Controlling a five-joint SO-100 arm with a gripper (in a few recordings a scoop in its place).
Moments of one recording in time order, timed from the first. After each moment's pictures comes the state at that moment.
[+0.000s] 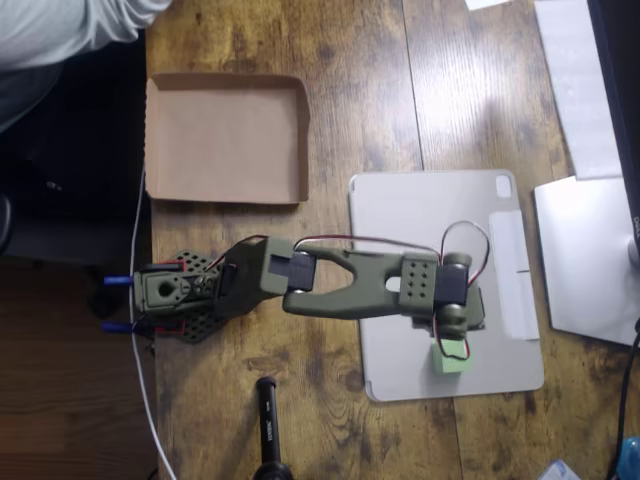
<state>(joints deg) 25.7 80.5 42.4 101.0 -11.7</state>
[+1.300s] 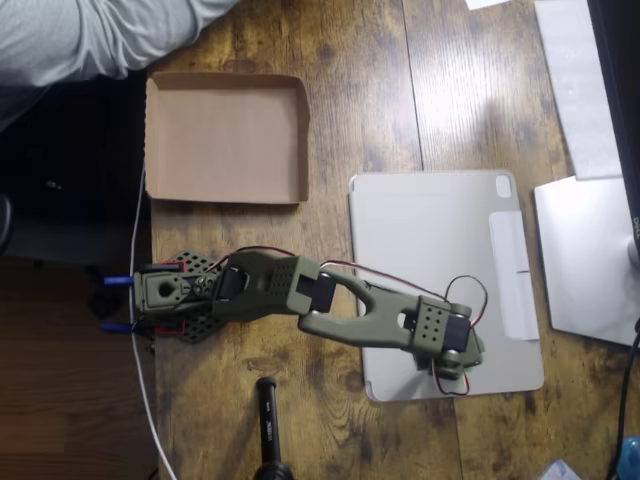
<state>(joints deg) 32.5 70.9 64.0 70.4 -24.8</state>
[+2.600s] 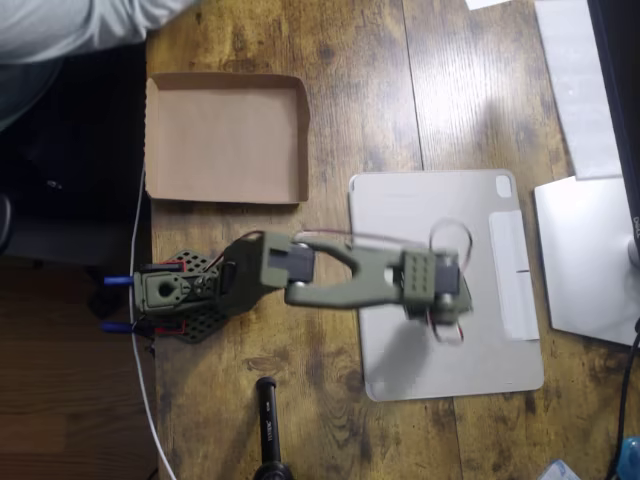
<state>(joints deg) 15.8 88.7 71.8 82.8 -14.8</state>
